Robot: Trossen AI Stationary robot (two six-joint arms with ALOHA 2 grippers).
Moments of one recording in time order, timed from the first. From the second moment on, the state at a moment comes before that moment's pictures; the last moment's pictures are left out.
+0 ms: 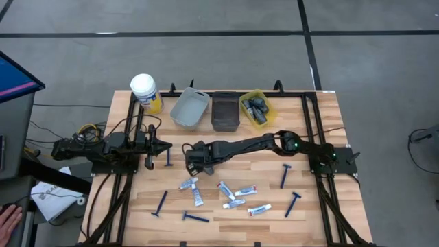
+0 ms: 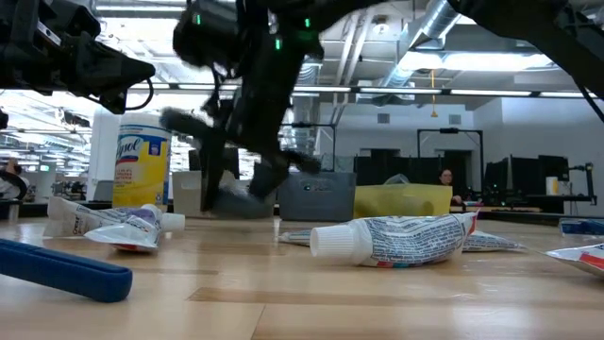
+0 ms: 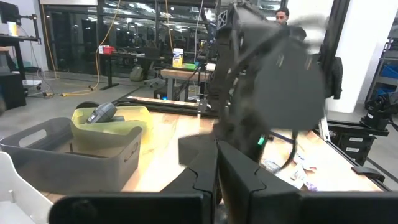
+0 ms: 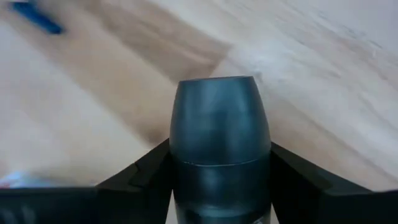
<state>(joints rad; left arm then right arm) -0.04 0.00 0.01 0.05 -0.15 -0.08 0.08 2.46 2.13 -0.87 0.21 0.99</state>
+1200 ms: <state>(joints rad) -0.04 0.00 0.01 0.05 -0.15 -0.08 -0.36 2.13 2.33 -1.49 0.39 0.39</state>
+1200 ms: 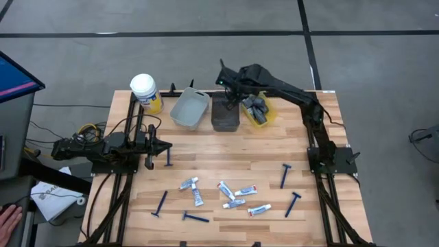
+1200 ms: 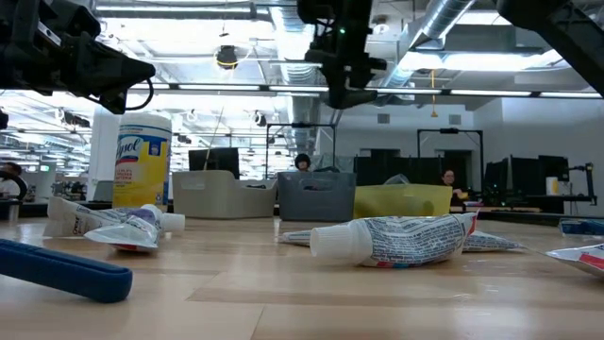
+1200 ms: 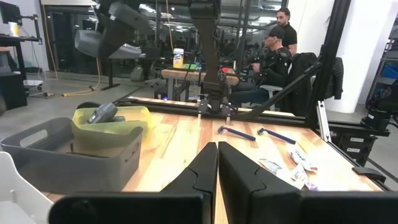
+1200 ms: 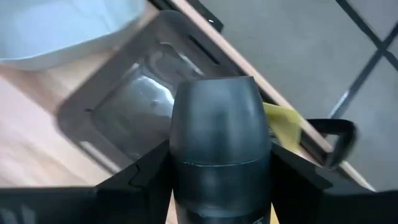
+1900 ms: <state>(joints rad) -0.04 0.00 0.01 0.05 -0.15 -0.08 -0.48 2.12 2.33 -1.57 0.39 0.26</state>
